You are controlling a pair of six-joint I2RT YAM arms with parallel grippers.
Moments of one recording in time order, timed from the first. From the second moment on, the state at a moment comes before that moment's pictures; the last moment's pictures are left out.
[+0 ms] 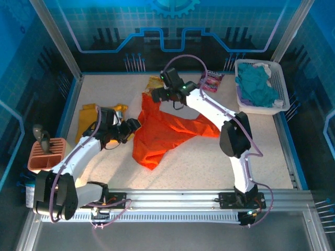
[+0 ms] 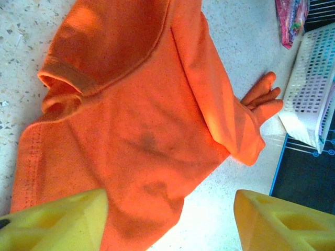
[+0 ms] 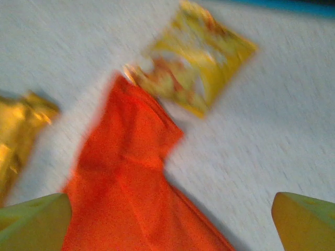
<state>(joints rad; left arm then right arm) -0.12 1.17 0.69 -0.36 0.50 -0.90 0.62 2.06 1.86 -0.64 0.13 0.31</state>
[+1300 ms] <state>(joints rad) -0.51 1.01 0.36 -0.42 0.33 -1.09 0.14 1.66 0.95 -0.40 -0.12 0.55</state>
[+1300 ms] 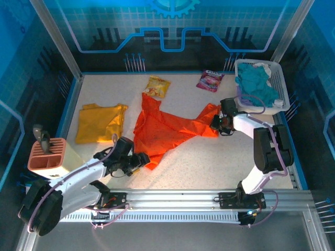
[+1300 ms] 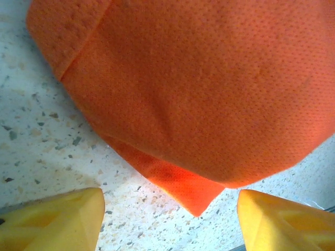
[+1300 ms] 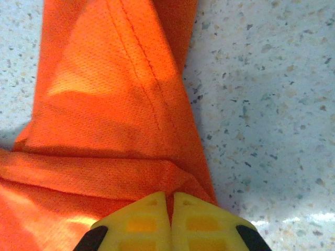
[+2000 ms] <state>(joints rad) -0.51 1.15 0.50 -0.46 0.29 -0.98 0.20 1.90 1.87 -0.58 -0.03 0.51</state>
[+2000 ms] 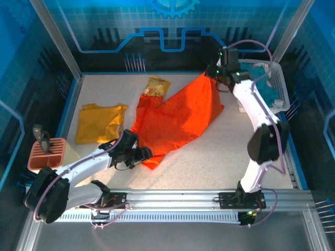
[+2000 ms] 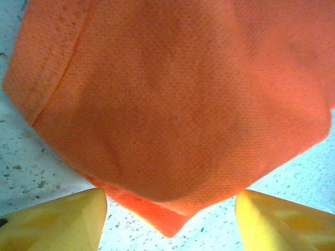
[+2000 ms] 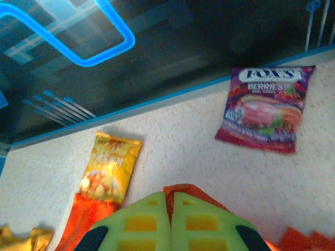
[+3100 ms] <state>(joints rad) -0.87 1.56 0.84 -0.65 0.00 -0.84 0.26 1.40 0.96 -0.53 0.01 0.55</state>
